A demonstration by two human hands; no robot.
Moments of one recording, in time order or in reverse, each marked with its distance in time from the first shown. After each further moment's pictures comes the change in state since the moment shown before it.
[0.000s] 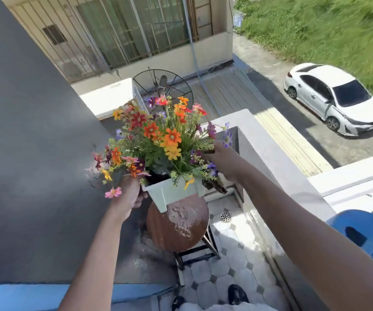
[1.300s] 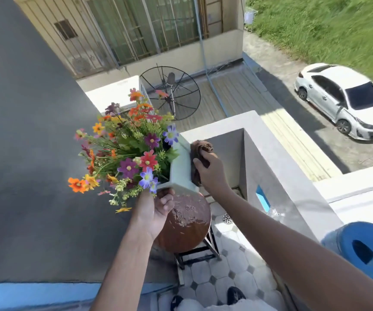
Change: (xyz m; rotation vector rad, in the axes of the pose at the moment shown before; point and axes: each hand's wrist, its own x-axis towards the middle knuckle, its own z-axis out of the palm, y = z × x) left_hand -0.011 -0.027 0.040 -0.732 -0.249 -0.144; right_hand 0.030 0.042 0.060 0.001 0.382 -0.222
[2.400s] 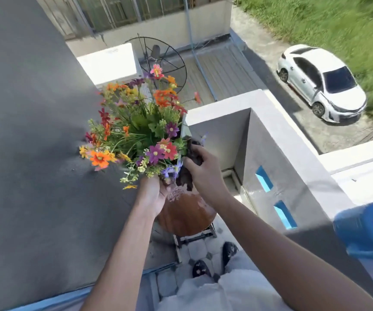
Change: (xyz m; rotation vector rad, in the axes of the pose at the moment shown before) left_hand 0.068 0.033 -0.068 0.176 0.015 -0.037; right_hand -0.054 -0.045 0.073 0.200 -0.078 0.091
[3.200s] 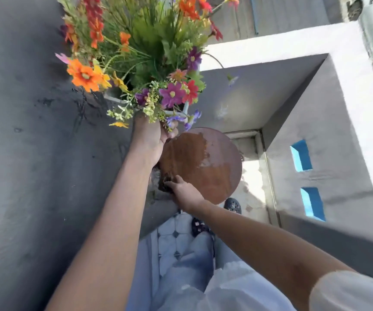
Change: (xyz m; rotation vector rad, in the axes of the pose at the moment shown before) left_hand 0.111 0.006 -0.026 0.110 0.121 0.145; right_hand 0.008 0.269 0.101 -0.915 -0.899 0.040
